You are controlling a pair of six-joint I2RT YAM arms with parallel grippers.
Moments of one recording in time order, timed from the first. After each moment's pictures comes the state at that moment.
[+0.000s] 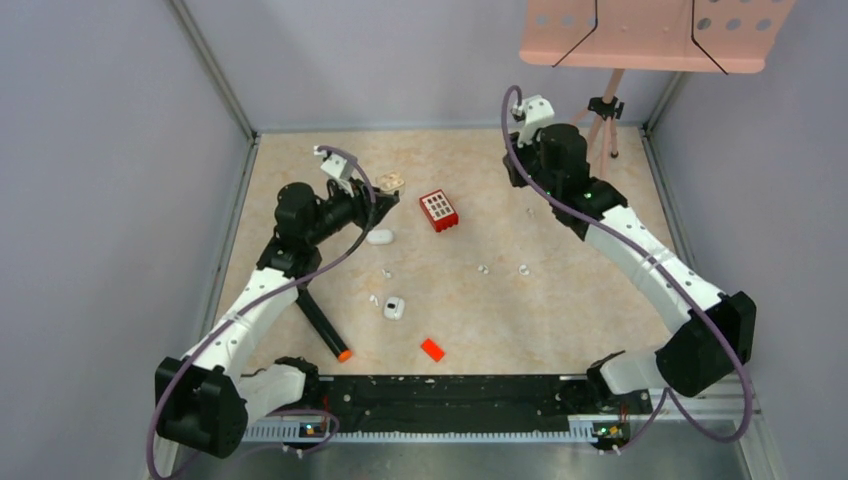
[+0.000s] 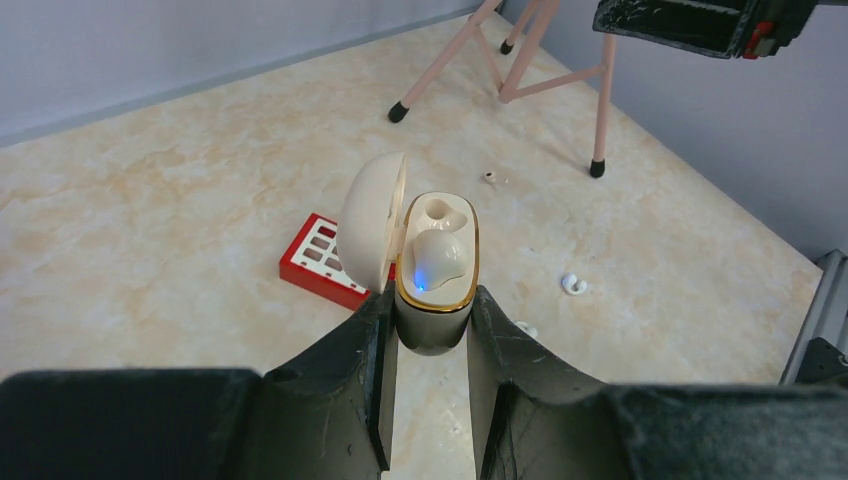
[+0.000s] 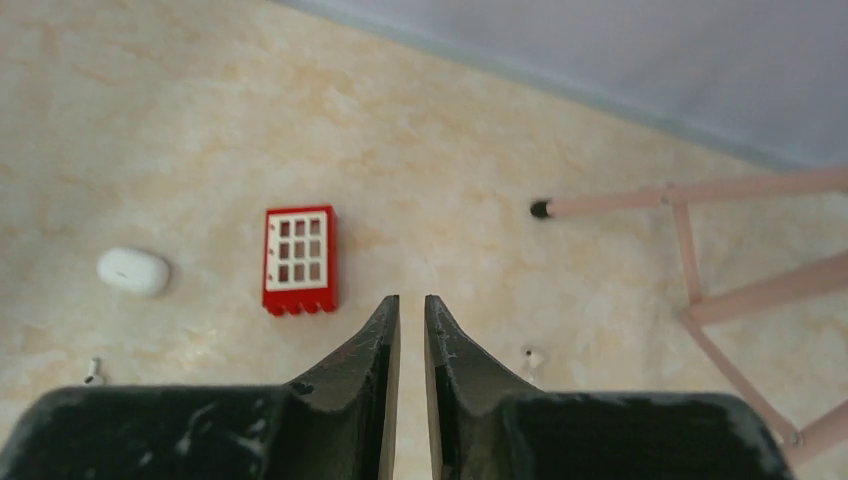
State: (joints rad) left arm -0.28 1.10 0.80 0.25 0.53 -0.24; right arm 0.54 1.36 1.29 -0.17 0.12 0.00
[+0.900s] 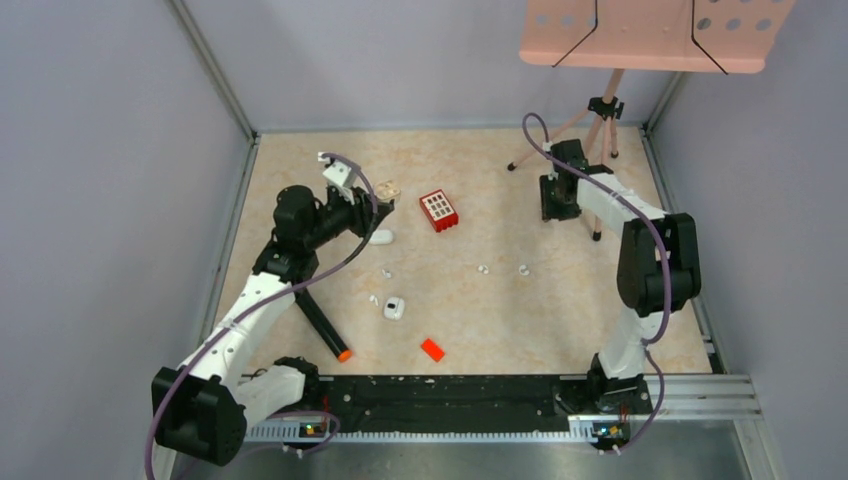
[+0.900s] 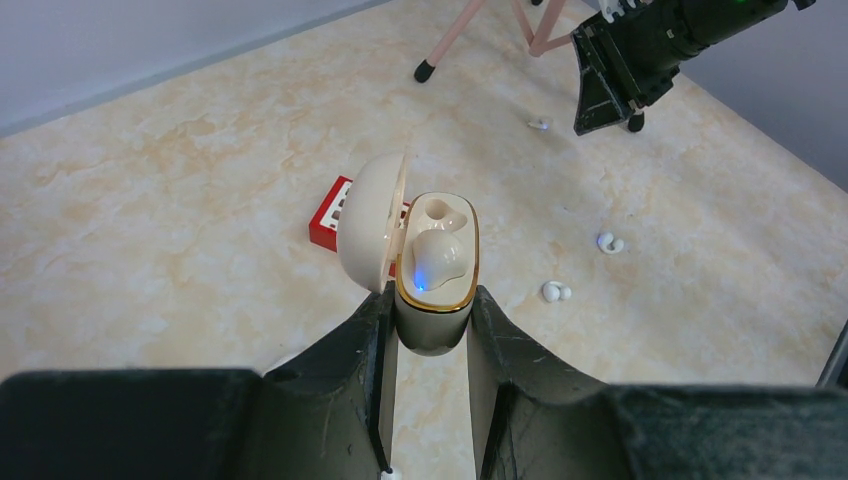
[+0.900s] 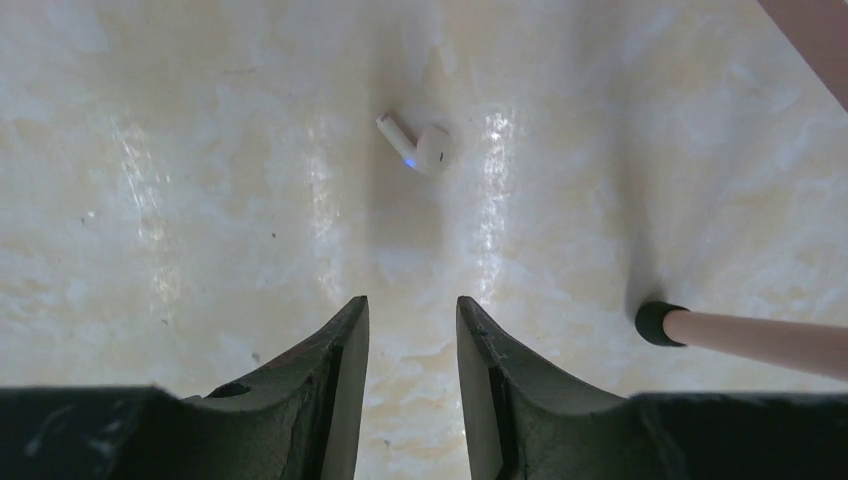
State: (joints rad) left arm -0.27 1.05 0.79 0.13 0.51 -0.12; right arm 0.18 1.80 1.32 -0.58 0.10 0.07
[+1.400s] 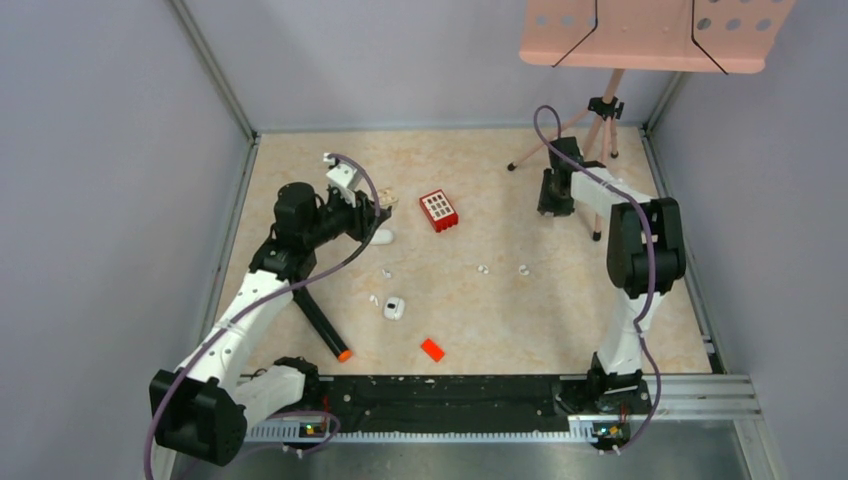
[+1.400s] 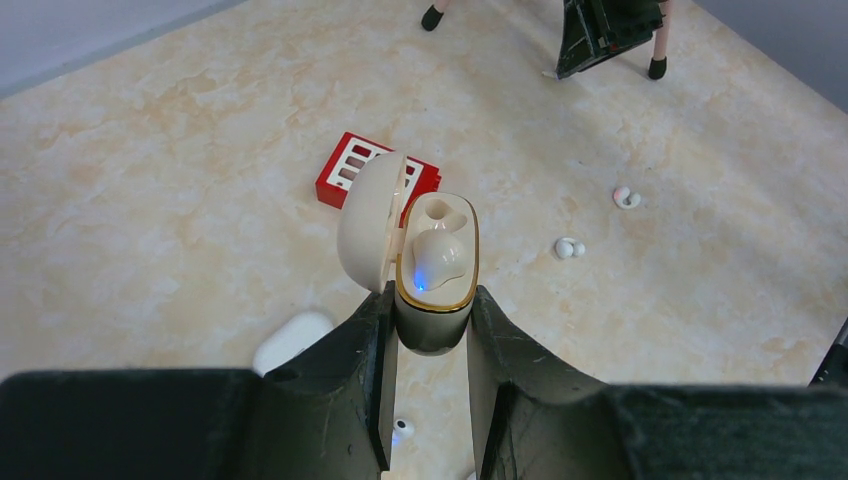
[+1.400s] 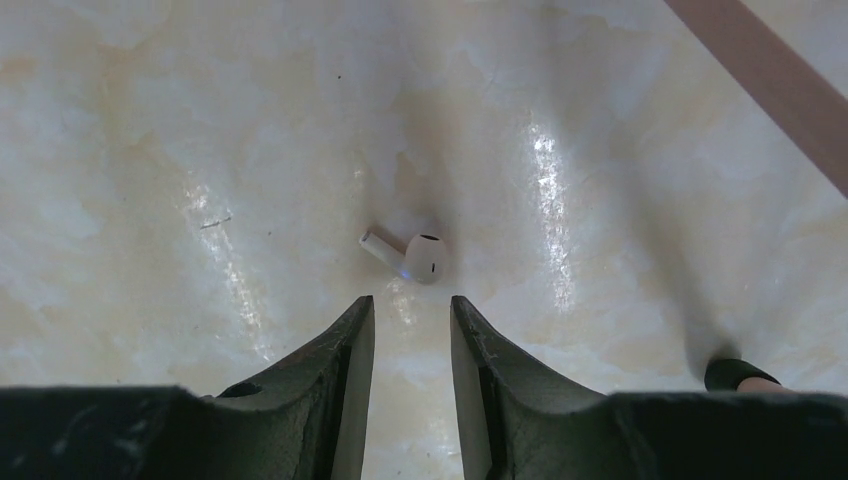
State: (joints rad) left arm -0.26 1.05 0.83 -0.04 0.51 -0.03; right arm 0.15 1.96 1.41 -0.52 0.14 0.32
